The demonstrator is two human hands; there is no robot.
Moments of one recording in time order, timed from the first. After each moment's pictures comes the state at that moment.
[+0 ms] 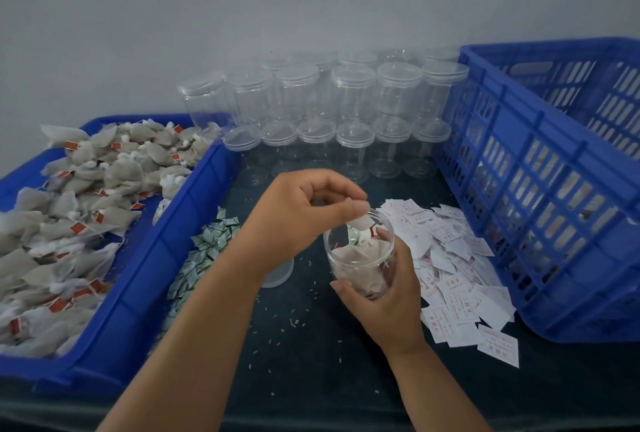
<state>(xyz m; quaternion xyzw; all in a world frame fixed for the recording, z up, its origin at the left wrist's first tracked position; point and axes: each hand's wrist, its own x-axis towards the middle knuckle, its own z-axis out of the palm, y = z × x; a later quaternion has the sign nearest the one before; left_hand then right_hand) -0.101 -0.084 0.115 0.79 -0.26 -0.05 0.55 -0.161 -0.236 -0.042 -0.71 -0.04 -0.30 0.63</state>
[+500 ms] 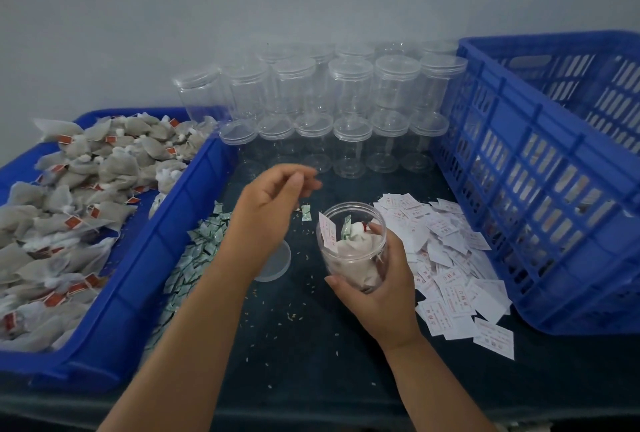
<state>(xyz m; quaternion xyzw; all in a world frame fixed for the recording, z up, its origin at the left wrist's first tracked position) -0.093 -0.068 0.082 0.81 -0.17 0.07 0.56 -0.161 -0.235 -0.042 -0.69 -0.04 -0.27 0.67</state>
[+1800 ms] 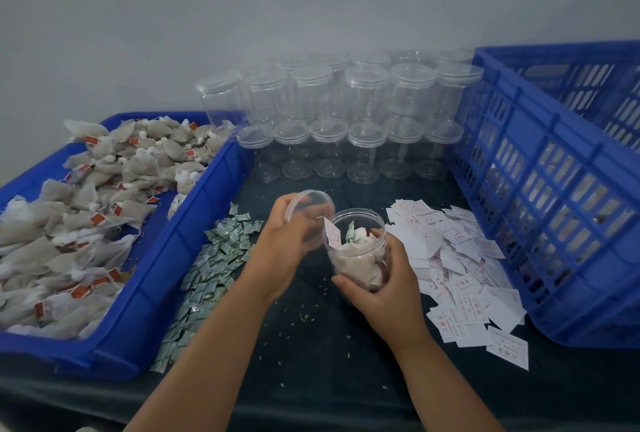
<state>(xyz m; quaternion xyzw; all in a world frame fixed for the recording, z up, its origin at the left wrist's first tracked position) -0.091 -0.068 0.037 0.64 -0.04 -0.09 0.76 -0.161 -0.233 -0.040 -0.74 -0.01 -0.21 0.64</state>
